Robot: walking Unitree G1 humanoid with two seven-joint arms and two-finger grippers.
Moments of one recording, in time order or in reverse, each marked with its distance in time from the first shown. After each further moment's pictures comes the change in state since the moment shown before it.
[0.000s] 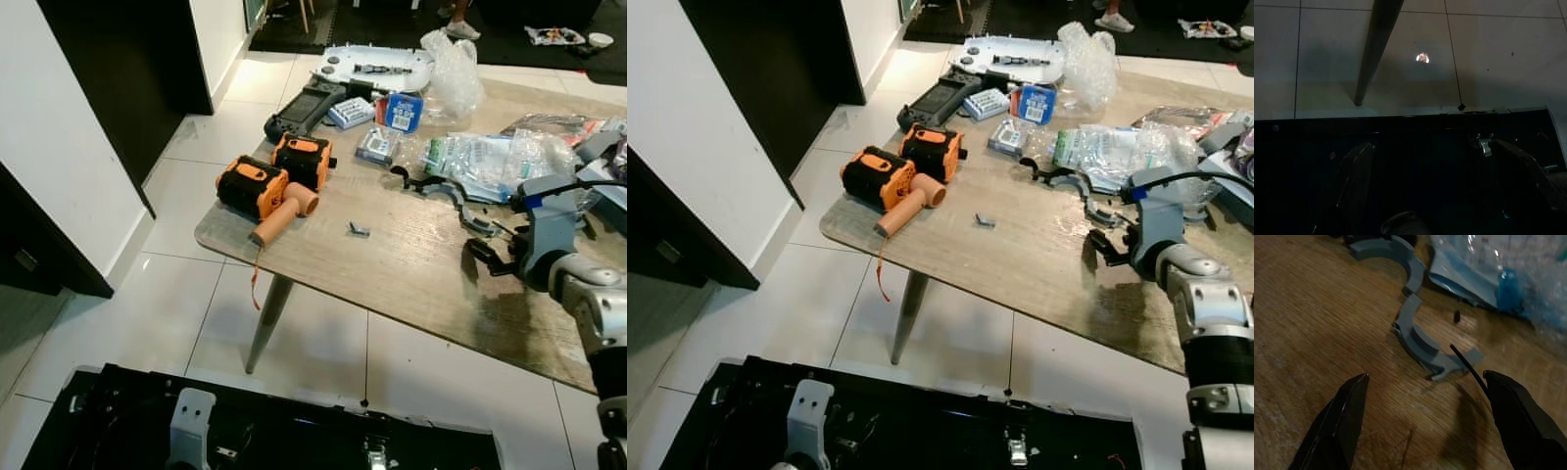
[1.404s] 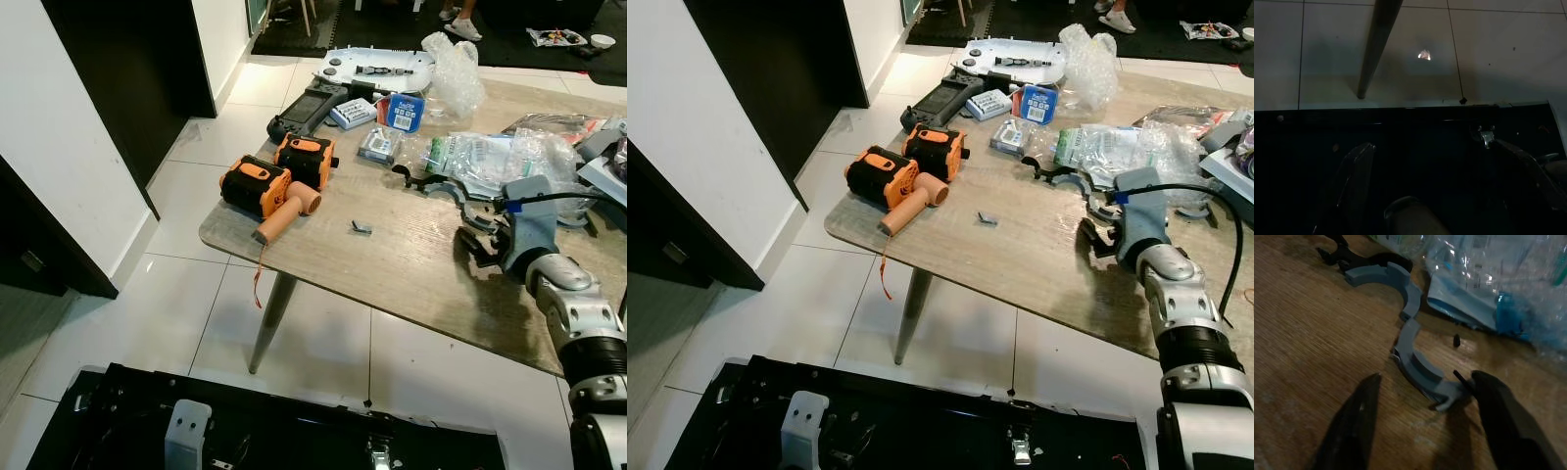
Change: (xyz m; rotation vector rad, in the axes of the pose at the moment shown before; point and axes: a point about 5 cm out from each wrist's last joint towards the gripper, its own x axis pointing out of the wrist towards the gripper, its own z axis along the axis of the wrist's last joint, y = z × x) left arm -0.013 0.000 -0.013 -0.001 0.009 -0.004; right arm 0.018 0.000 -0.009 0.039 -0.067 -0.062
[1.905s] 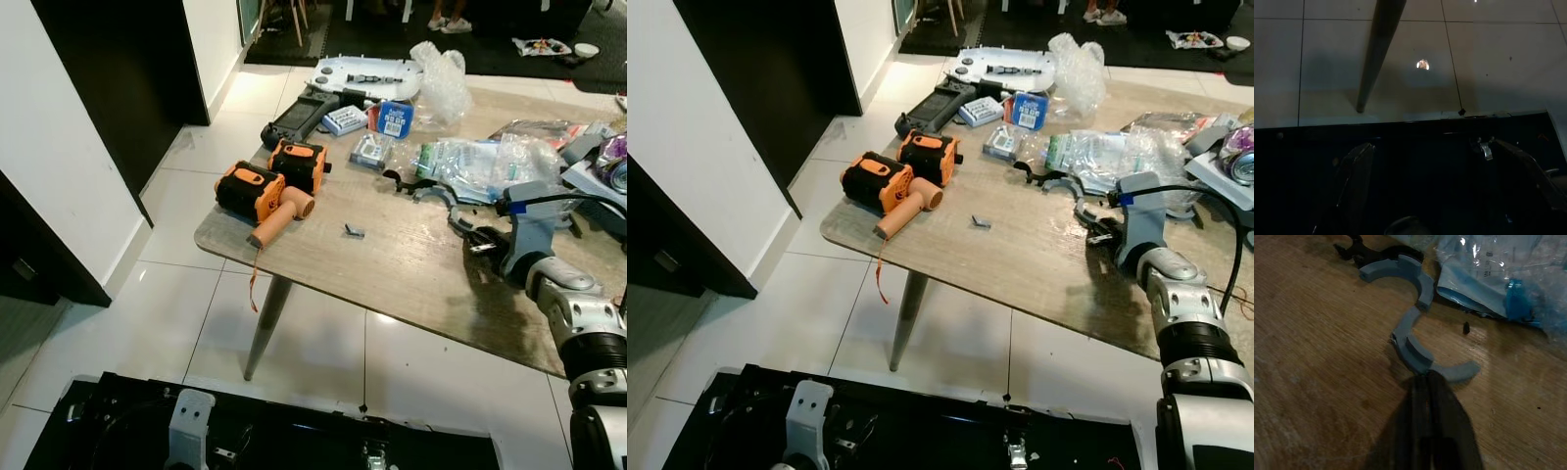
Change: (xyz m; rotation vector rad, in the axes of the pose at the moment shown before) left arm 0.011 0.001 0.012 0.006 -0.009 0.005; right arm 0.001 0.004 -0.013 0.068 0.108 0.092
